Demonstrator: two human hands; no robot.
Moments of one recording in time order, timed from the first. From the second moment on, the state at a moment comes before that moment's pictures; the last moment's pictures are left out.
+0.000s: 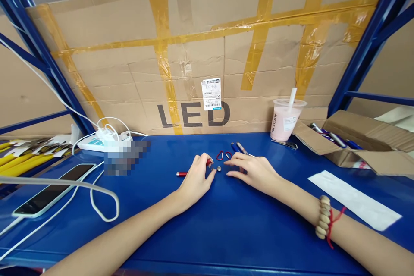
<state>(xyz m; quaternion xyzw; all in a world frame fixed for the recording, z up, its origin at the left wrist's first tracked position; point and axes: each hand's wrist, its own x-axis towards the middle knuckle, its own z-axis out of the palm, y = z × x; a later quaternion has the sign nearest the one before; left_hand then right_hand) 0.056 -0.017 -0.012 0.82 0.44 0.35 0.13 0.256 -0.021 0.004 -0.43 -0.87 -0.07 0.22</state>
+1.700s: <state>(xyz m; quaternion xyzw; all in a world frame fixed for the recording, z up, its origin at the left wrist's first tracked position) 0.055 -0.031 0.001 0.81 0.43 0.38 0.12 0.241 -0.032 0.004 -0.32 -0.89 -0.10 0.30</state>
